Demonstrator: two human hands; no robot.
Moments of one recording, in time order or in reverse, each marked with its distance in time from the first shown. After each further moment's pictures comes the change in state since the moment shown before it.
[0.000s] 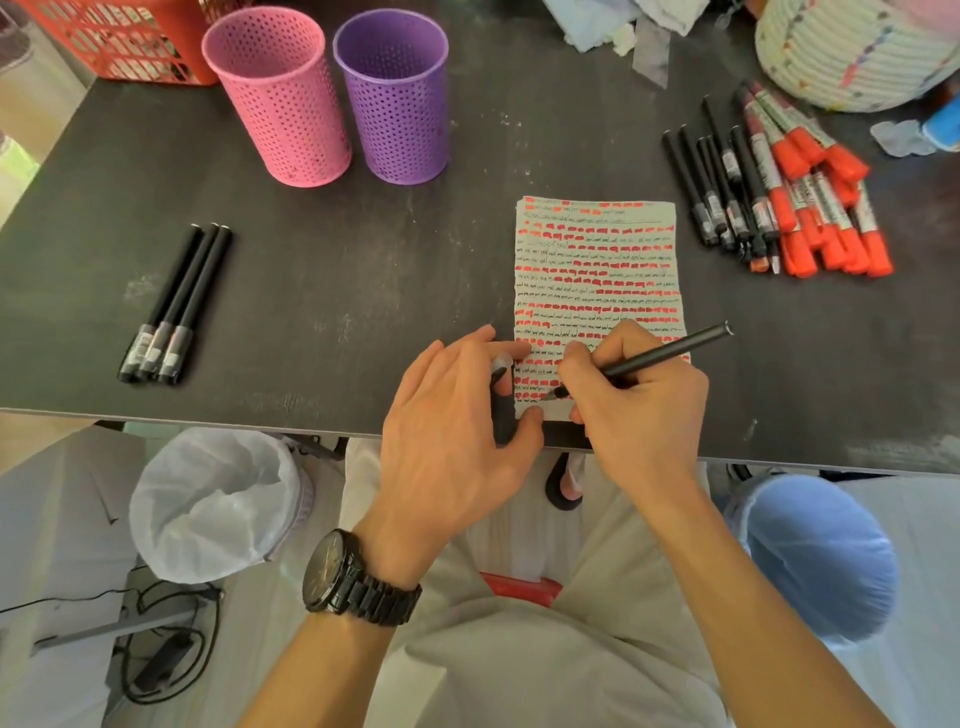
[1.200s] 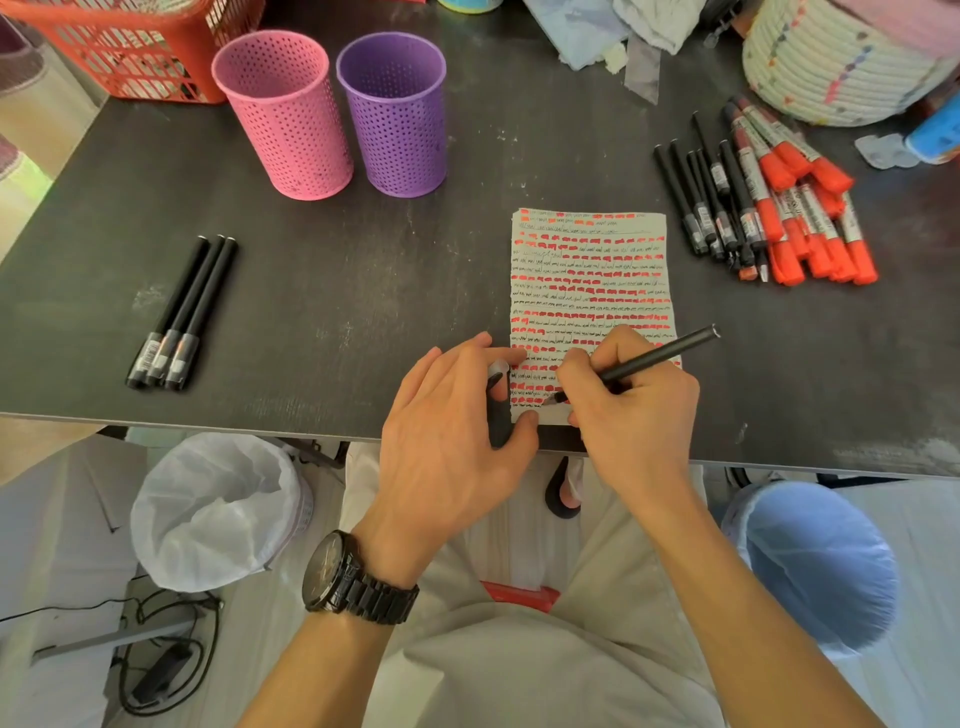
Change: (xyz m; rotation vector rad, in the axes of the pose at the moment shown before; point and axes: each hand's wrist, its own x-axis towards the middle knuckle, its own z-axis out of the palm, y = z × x) left_hand 0.000 0.001 -0.001 0.013 -0.008 -0.005; right_hand 0.000 -0.002 -0.003 0.005 -0.007 -0.020
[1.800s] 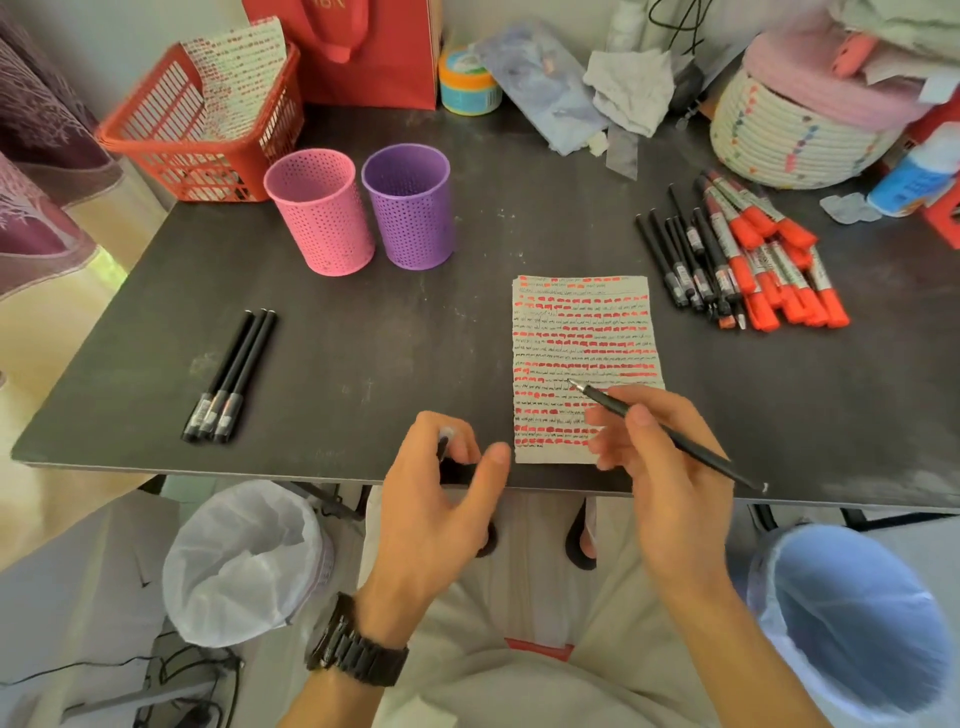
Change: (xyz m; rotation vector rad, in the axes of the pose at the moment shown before) left_hand -0.020 0.005 -0.020 -0.464 0.130 -0.172; right_hand -0.026 -0.023 -0.033 0.618 -0.005 0.161
